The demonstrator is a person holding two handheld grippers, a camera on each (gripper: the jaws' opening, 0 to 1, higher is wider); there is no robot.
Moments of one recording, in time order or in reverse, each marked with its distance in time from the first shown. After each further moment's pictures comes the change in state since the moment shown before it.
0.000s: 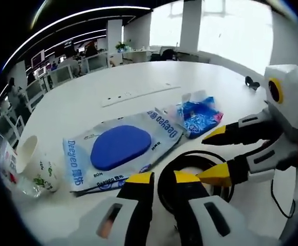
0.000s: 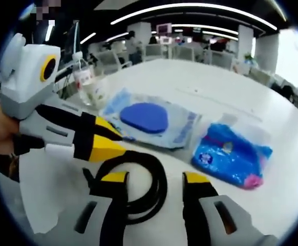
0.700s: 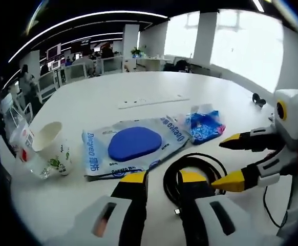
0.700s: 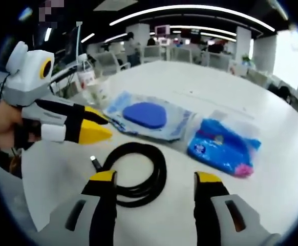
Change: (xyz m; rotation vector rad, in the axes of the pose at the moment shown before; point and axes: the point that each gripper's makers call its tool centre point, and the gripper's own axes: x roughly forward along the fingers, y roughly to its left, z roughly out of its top) left arm -0.038 0.010 0.003 -0.112 -0.089 0.057; right arm -0.030 0.004 -0.008 0.011 -0.024 -0.014
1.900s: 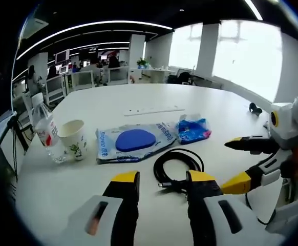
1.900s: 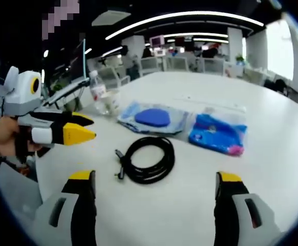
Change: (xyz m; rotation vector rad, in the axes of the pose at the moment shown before) left arm -0.072 -0.018 -0.009 -0.024 -0.095 0.040; right arm -0.059 0.022 -0.017 0.079 -0.101 0.032
